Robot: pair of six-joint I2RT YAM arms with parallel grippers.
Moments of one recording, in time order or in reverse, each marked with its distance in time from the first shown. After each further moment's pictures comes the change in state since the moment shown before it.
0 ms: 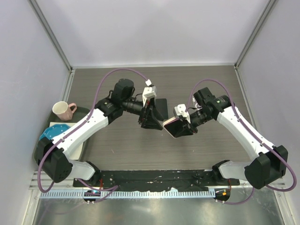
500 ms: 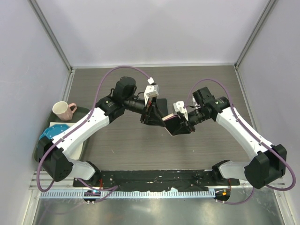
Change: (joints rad) left arm -0.037 0.014 0.061 0.002 0.002 -0.004; right arm 0.000 0.003 -0.039 0.158 -0.009 0.169
